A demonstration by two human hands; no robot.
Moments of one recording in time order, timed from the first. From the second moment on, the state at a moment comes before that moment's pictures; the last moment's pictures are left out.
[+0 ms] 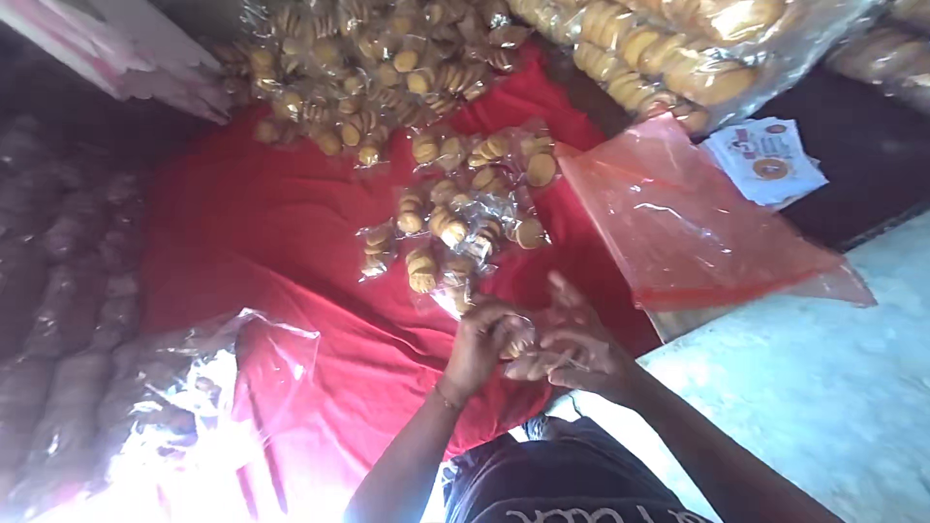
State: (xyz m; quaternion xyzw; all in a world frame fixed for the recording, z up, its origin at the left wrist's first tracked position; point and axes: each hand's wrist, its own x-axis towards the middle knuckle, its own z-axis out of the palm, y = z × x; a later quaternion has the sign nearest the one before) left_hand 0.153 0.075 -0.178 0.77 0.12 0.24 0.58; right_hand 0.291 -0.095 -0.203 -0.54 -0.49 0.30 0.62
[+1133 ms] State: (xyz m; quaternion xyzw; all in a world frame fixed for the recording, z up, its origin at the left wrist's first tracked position) left_hand 0.118 0.062 -0.205 0.66 0.24 0.18 0.69; right_hand 0.275 -0.070 -0.231 -0.56 -0.62 0.29 0.47
